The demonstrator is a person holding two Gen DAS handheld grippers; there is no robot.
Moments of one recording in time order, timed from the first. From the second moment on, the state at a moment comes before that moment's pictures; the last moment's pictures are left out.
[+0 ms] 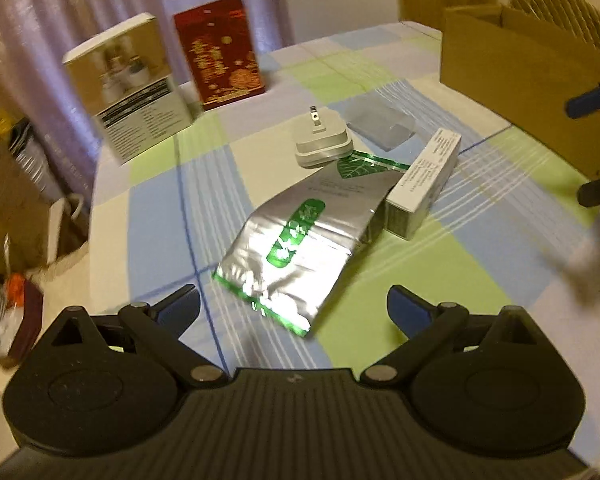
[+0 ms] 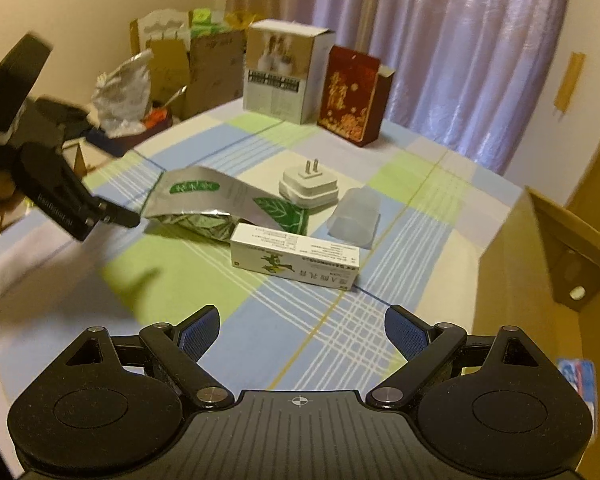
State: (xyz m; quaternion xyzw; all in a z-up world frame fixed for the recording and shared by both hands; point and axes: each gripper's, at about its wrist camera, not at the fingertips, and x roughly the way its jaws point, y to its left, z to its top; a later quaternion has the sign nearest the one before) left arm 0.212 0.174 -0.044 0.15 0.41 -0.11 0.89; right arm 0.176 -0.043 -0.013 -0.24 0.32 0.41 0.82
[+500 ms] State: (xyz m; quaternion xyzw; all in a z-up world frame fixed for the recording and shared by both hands) left arm 0.291 0.165 -0.078 0.21 0.44 -0.24 0.84; right arm 0.231 0.006 -0.055 -0.31 0.32 0.43 0.78
